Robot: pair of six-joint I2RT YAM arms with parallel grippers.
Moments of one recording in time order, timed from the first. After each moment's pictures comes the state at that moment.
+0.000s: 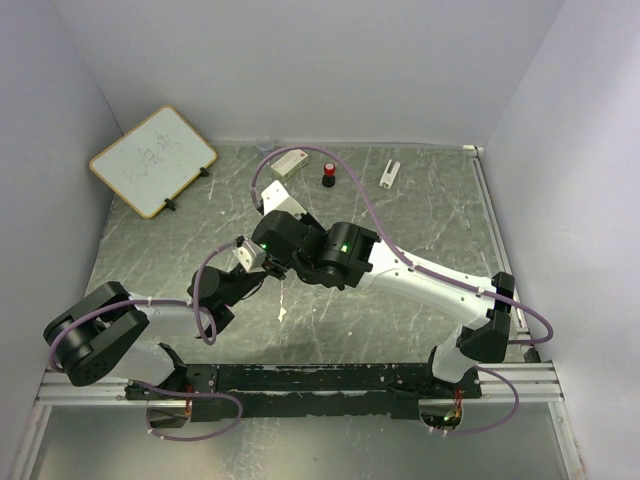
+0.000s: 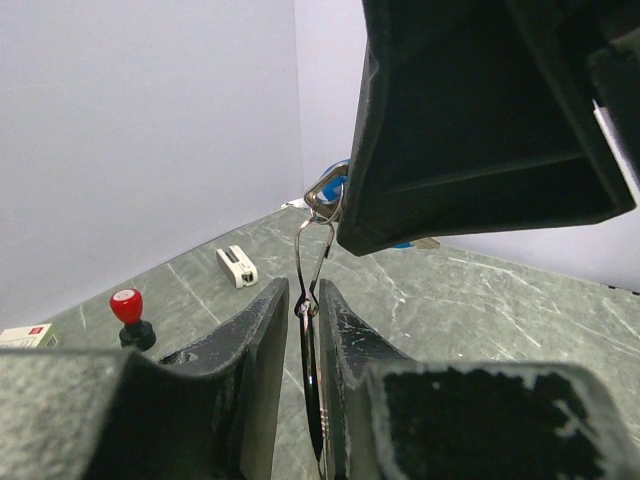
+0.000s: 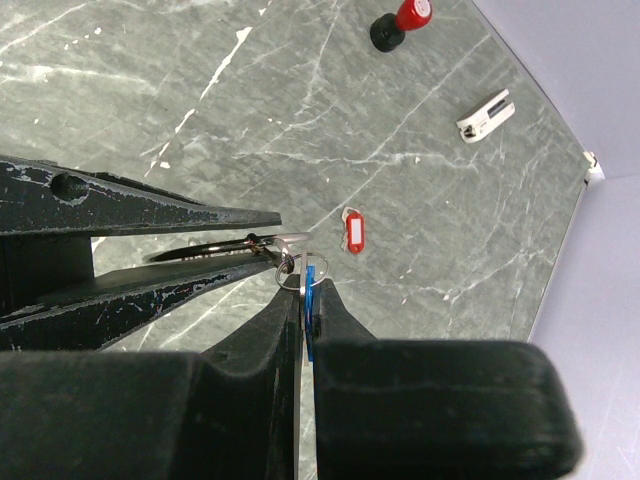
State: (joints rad) left arm -0.83 1.38 0.33 1.49 0.12 0.00; right arm 1.23 1.61 1.73 -1.02 0.80 0.13
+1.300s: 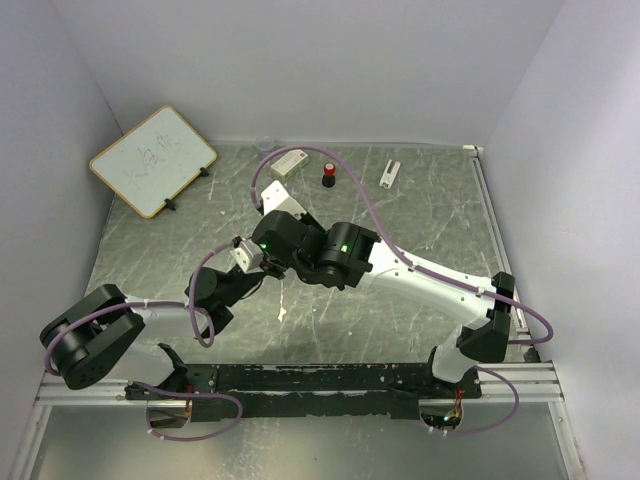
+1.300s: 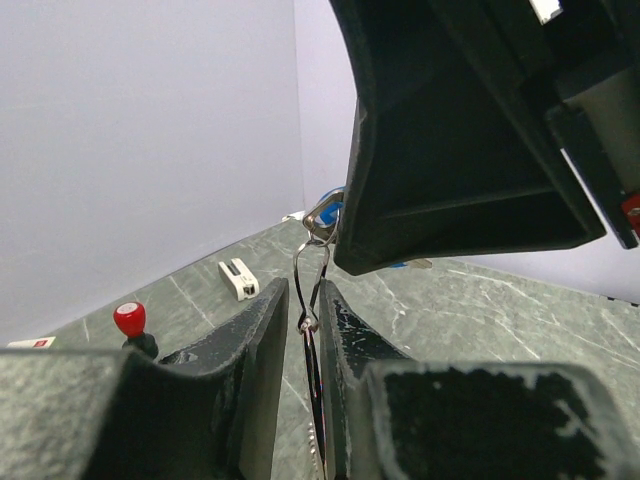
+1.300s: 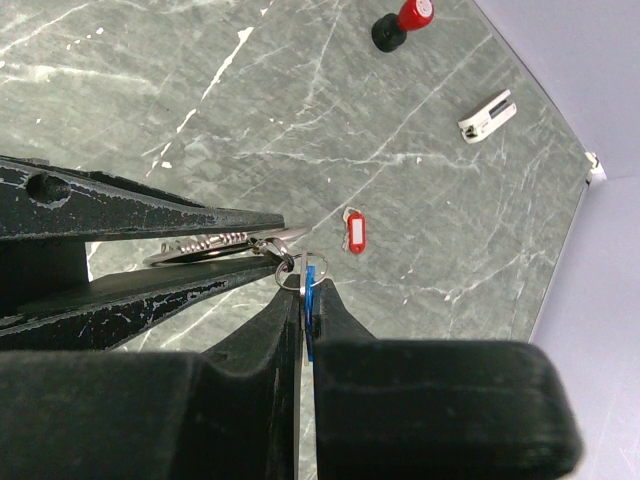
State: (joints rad) left arm -0.84 1.35 0.33 1.50 0.12 0.01; right arm 1.23 1.61 1.73 -1.02 0.80 0.13
